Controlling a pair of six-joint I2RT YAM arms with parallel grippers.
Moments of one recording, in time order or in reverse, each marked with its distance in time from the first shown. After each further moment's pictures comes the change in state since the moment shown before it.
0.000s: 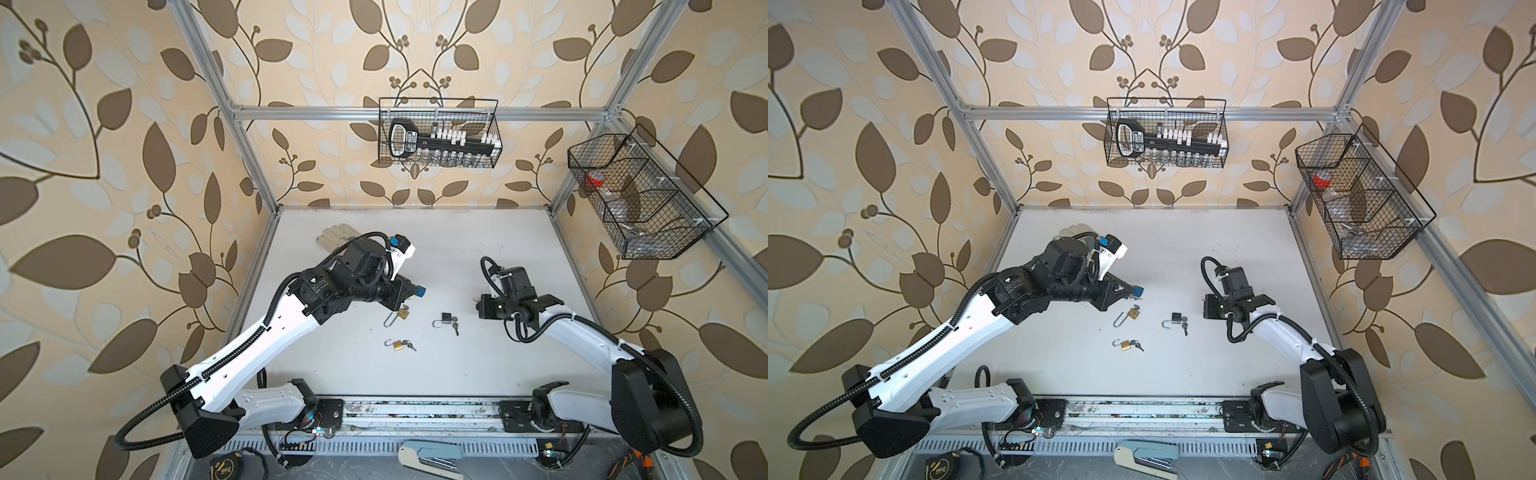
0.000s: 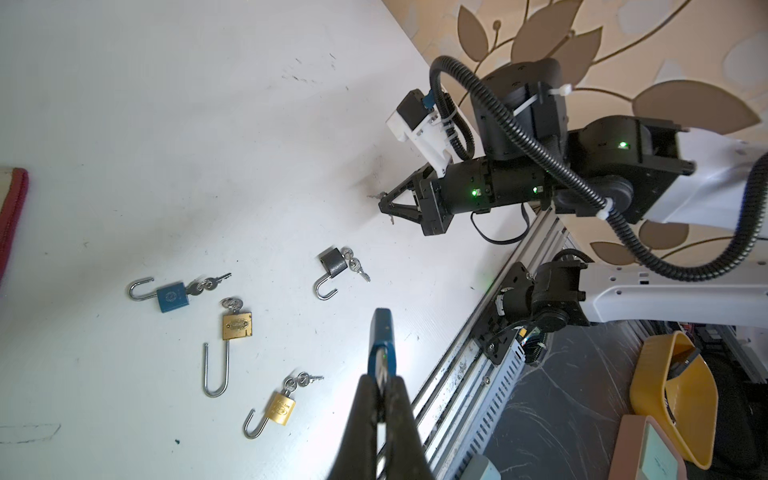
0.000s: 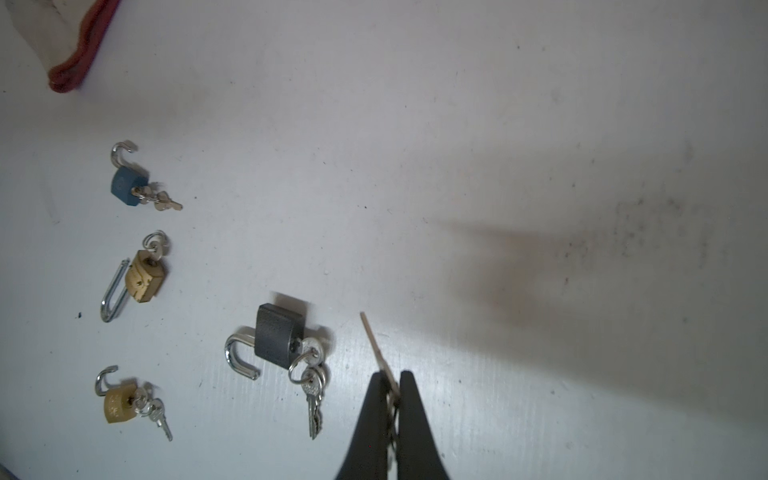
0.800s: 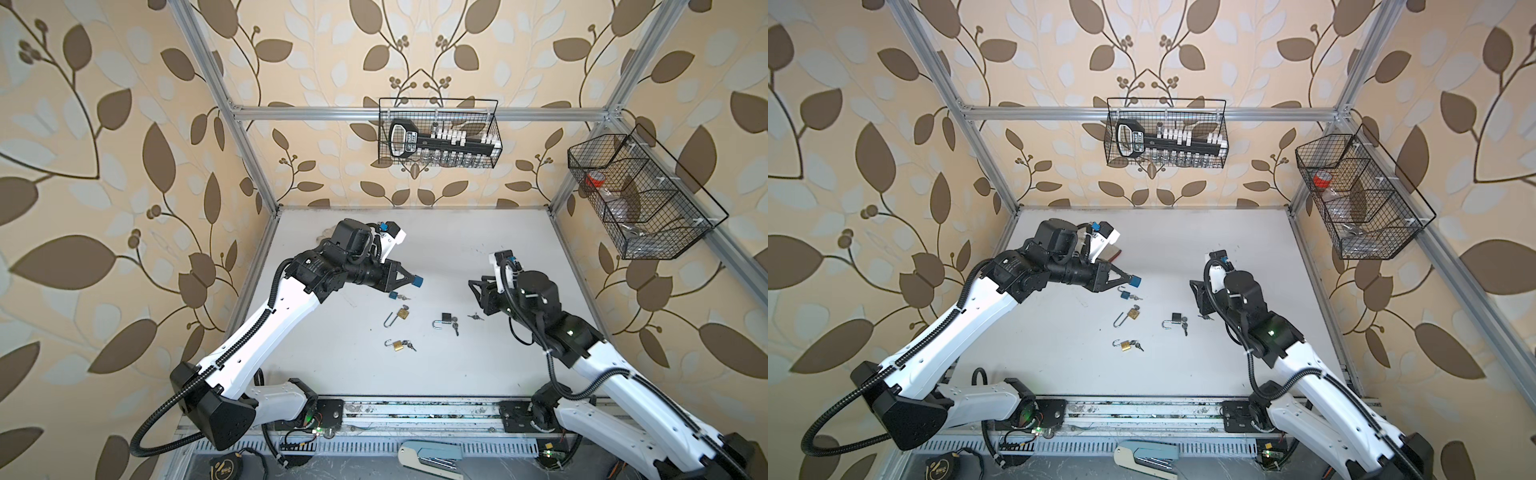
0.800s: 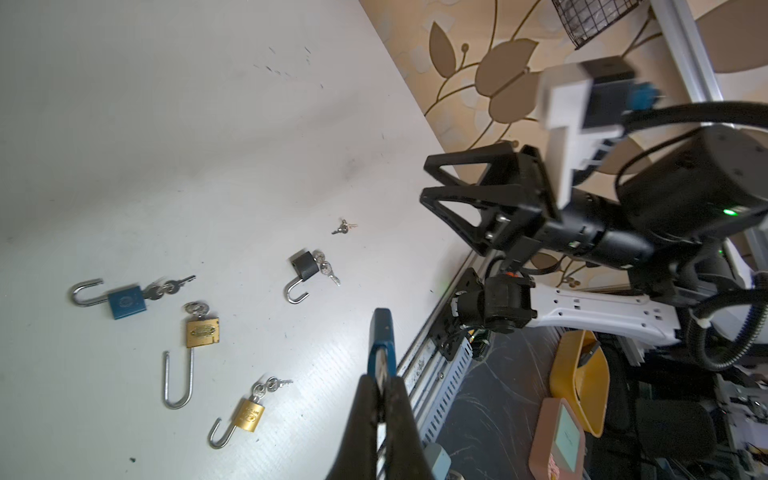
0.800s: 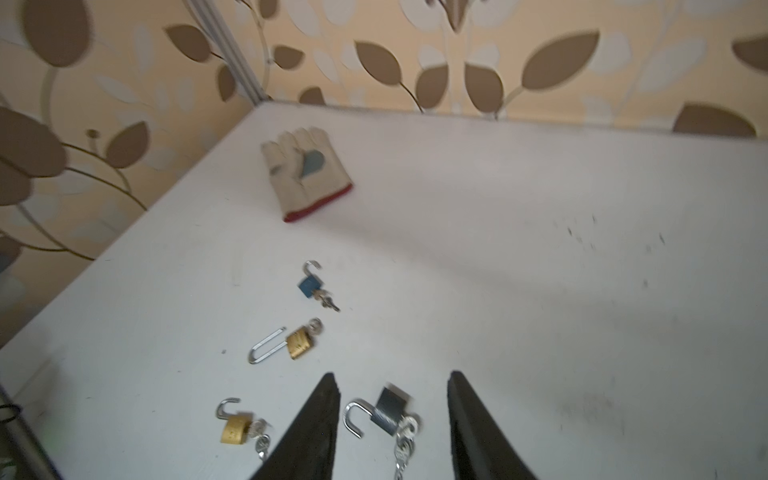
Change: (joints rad) left arm 0.194 0.091 0.062 -0.018 0.330 0.006; right arm 0.319 -0.492 0.100 0.076 0.216 -0.156
